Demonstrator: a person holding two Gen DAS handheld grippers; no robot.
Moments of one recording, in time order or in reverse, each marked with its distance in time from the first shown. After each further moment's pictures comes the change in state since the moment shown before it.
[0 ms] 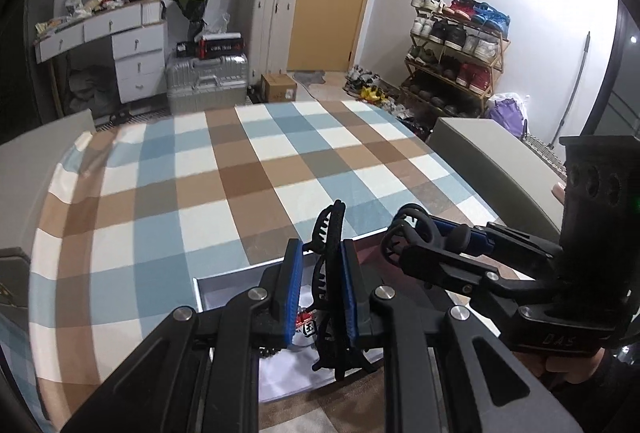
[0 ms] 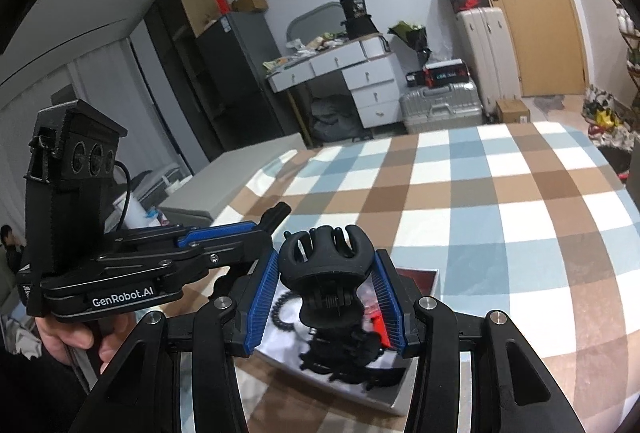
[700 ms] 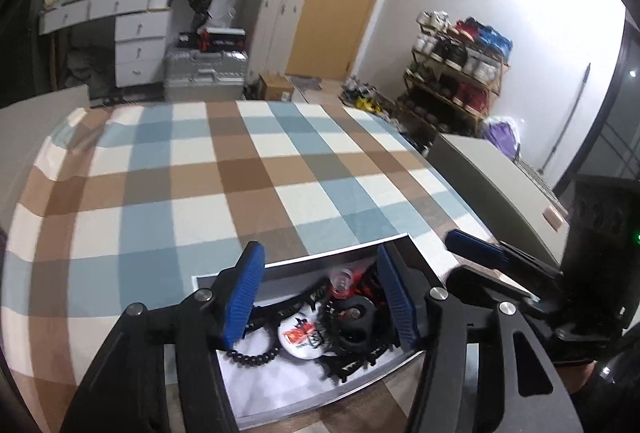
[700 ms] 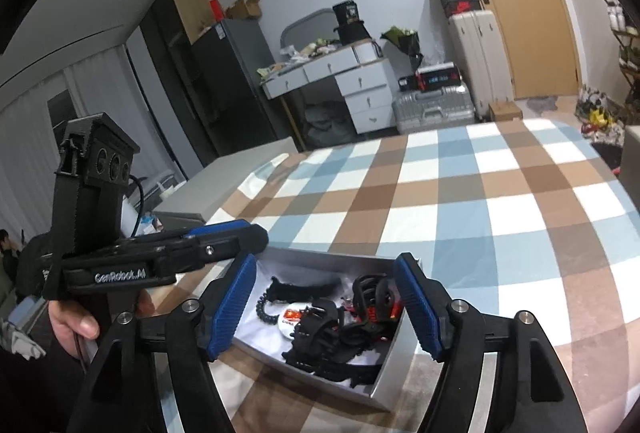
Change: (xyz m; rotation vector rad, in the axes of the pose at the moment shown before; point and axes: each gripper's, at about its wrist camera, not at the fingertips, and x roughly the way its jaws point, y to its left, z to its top) left arm -0.003 0.018 -0.005 -0.089 -0.058 -0.049; right arm -0.013 -0.005 -0.011 -0.004 -0.051 -0.022
